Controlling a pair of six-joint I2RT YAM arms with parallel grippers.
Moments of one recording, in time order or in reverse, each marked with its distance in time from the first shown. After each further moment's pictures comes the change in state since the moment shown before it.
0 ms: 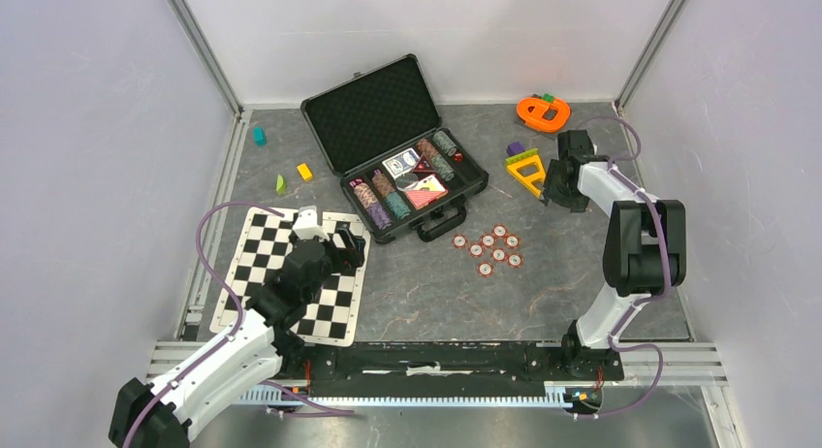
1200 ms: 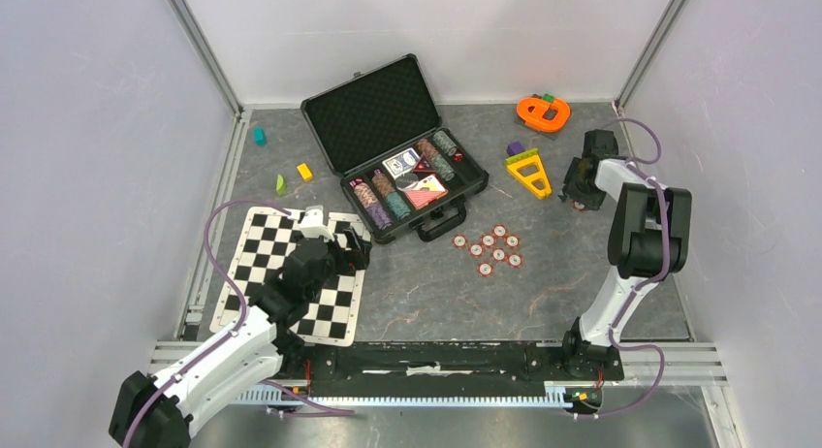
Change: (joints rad) left arm 0.000 0.045 0.000 0.023 0.073 0.000; right arm -0.146 0.145 0.073 0.089 -0.074 -0.049
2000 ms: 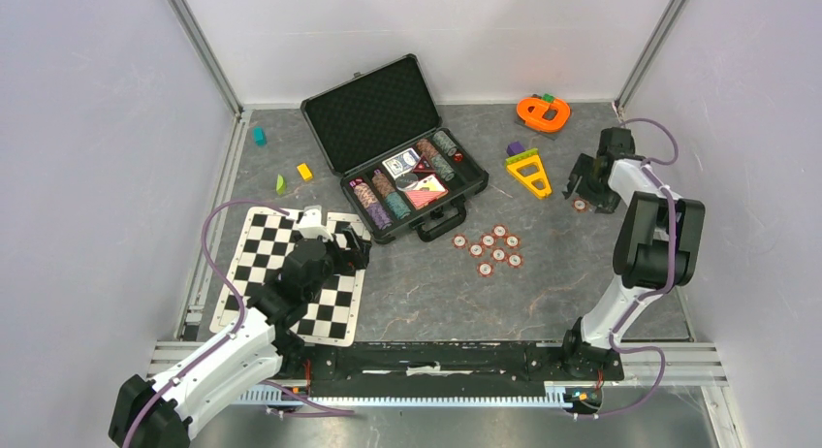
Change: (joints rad) left arm 0.000 -0.022 0.000 0.000 0.001 0.000; right arm -0.055 -0.109 -0.041 -0.066 -0.084 0.004
